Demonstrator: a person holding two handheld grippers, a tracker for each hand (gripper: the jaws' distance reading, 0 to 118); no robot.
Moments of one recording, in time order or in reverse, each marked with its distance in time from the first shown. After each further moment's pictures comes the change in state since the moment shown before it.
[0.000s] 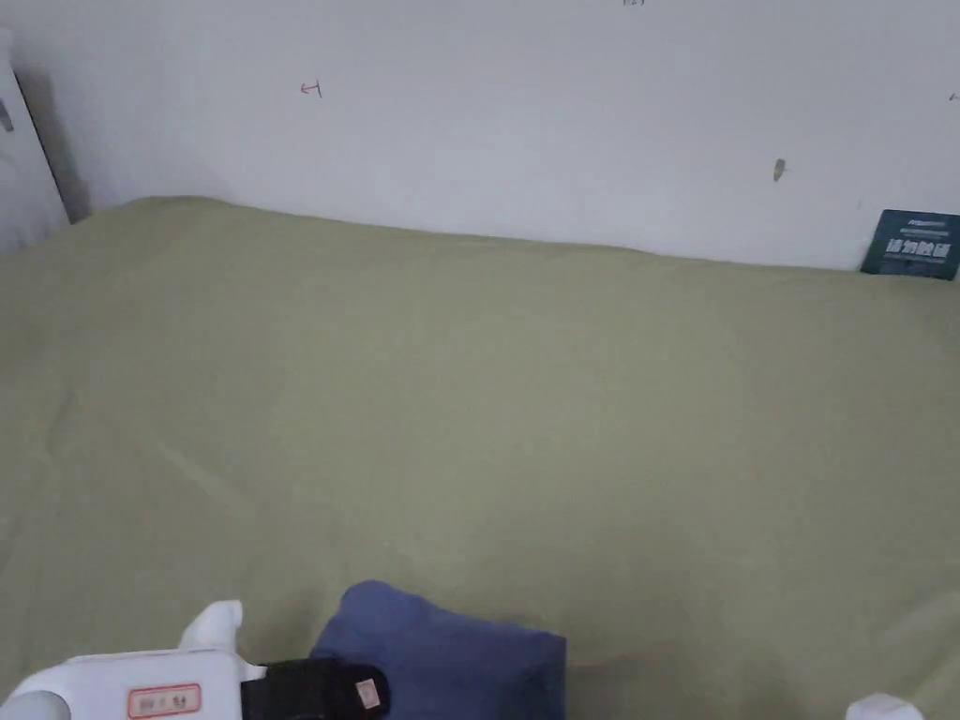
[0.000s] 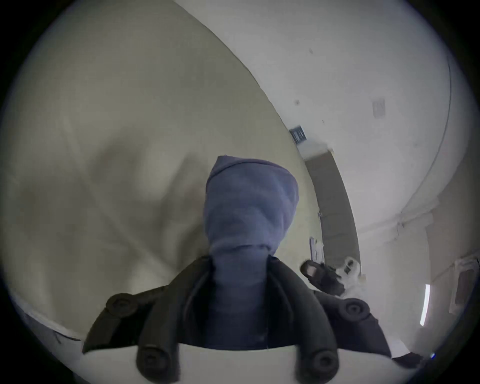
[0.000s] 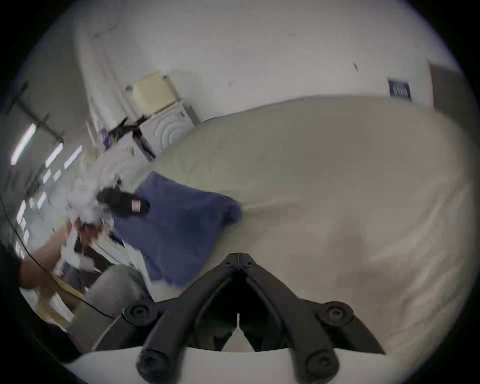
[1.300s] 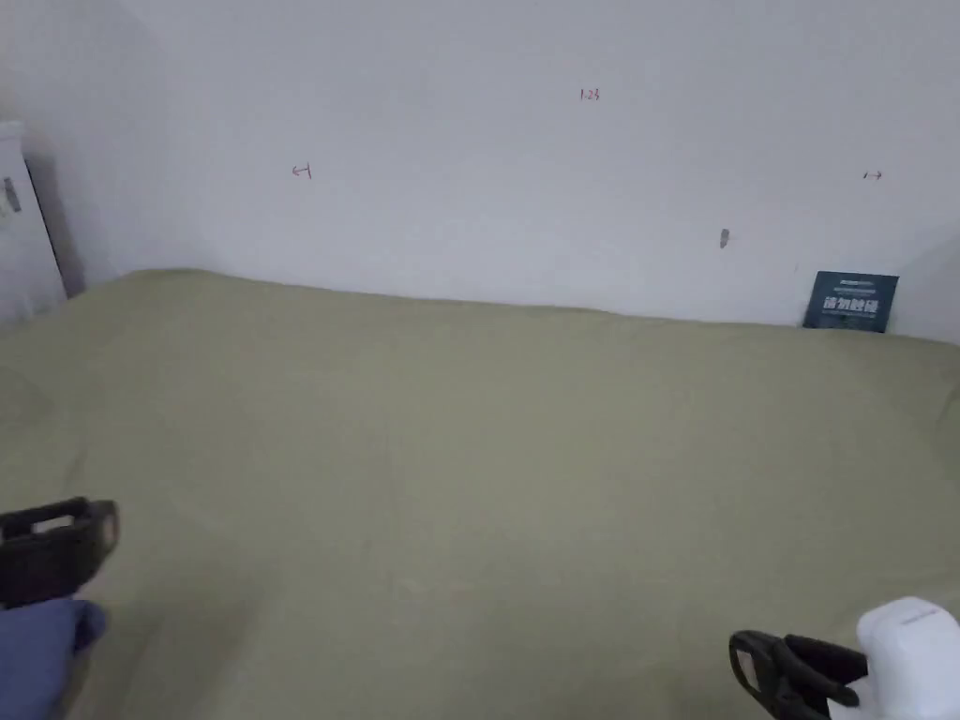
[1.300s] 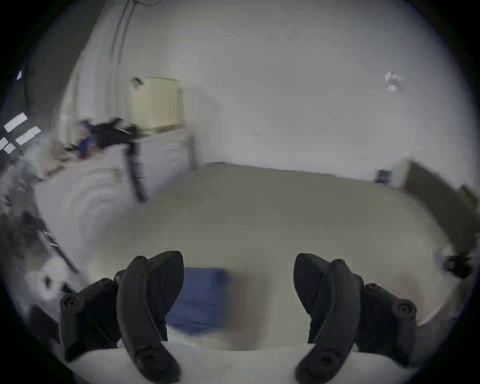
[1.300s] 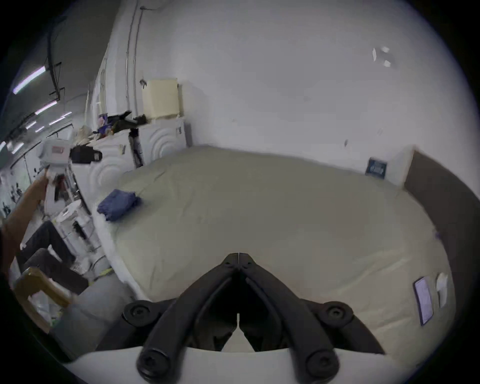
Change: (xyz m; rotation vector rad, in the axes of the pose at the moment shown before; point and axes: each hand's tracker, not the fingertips) left arm 0.110 -0.019 0.152 0.602 0.548 -0.602; right arm -0.091 0.043 0.093 0.279 -0.240 0.171
